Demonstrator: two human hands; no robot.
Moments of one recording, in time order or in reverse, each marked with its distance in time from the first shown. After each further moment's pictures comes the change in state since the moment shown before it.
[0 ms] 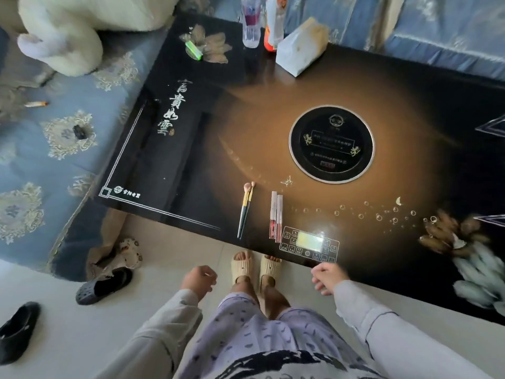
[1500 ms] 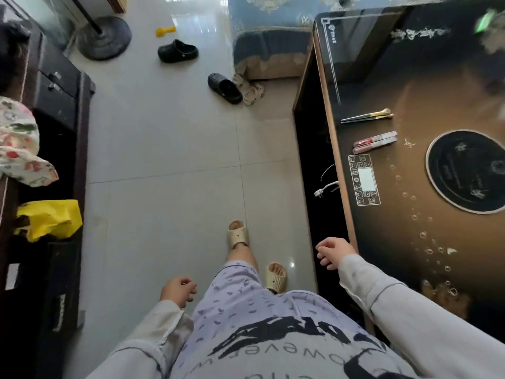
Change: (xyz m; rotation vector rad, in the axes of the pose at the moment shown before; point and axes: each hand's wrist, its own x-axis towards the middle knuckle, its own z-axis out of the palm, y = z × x) left_hand -0.278 -0.138 0.530 -1.326 0.423 -0.646; right_hand -0.036 0.182 -0.086 -1.041 -0.375 -0.552
